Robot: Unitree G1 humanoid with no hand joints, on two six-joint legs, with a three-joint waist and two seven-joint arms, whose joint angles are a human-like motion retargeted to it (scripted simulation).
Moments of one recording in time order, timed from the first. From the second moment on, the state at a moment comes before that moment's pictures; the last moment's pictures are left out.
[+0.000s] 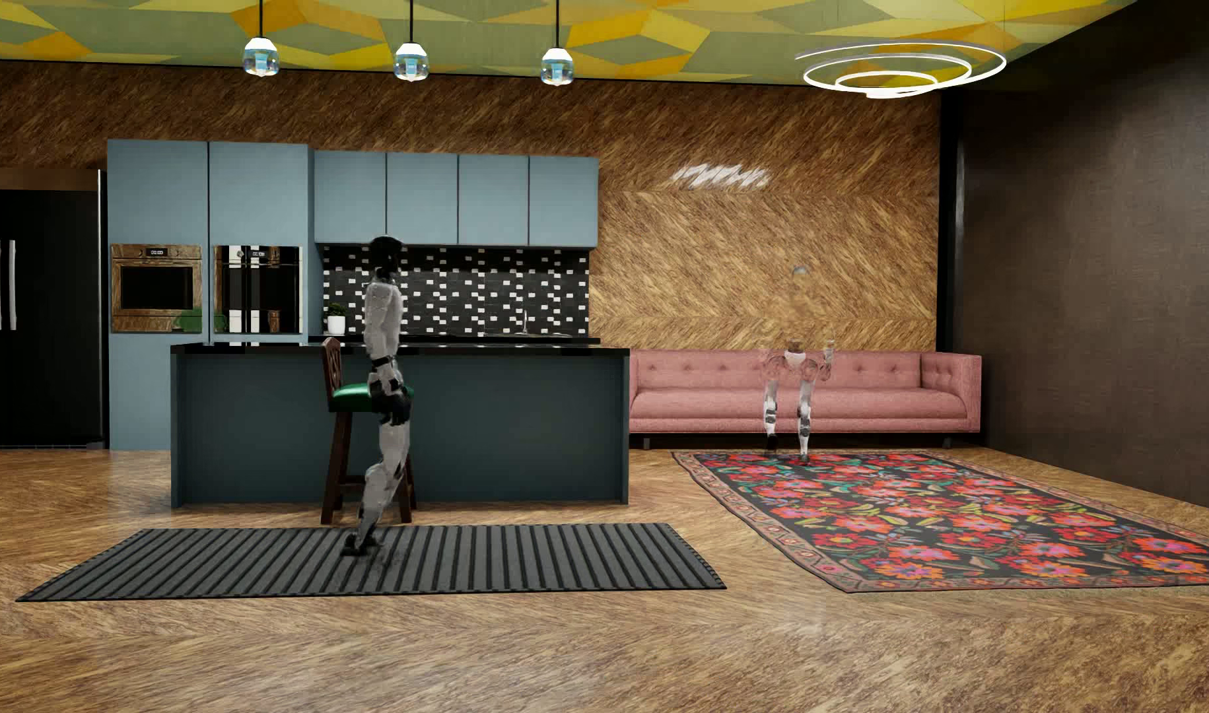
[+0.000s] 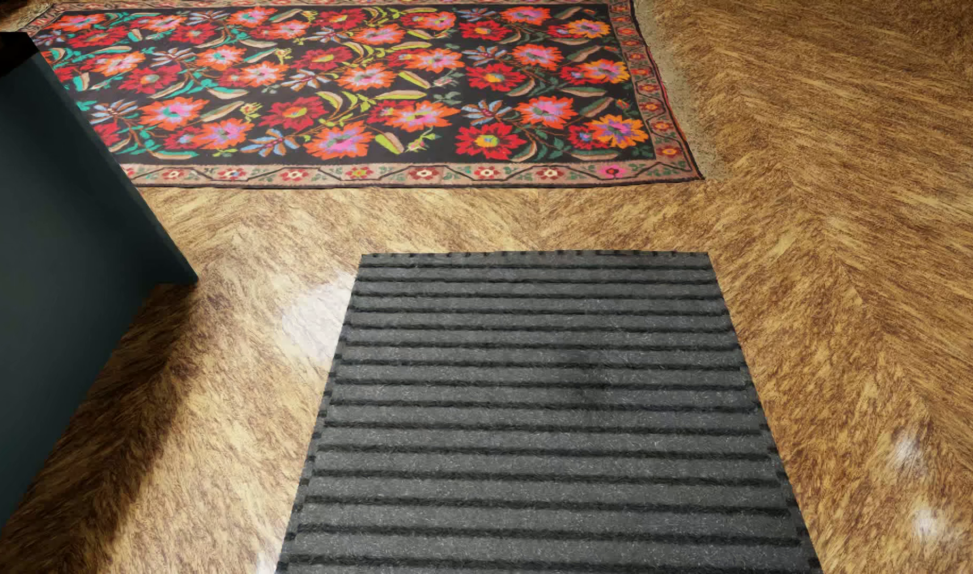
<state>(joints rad) -0.07 0.07 -0.04 -0.15 -0.01 -0.02 0.00 0.00 0.05 0.46 0.23 0.16 0.15 -0.17 -0.13 0.33 -0.32 0.00 0.00 -0.68 0.65 0.87 0.90 0.00 0.00 0.00 0.00 0.00 0.00</state>
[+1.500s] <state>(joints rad) 0.18 -0.29 -0.19 -0.14 -0.14 -0.04 0.00 0.00 0.12 0.45 0.90 0.11 0.34 -0.29 -0.25 0.41 -0.34 0.00 0.00 -0.74 0.49 0.80 0.93 0.00 0.00 0.00 0.00 0.00 0.00</state>
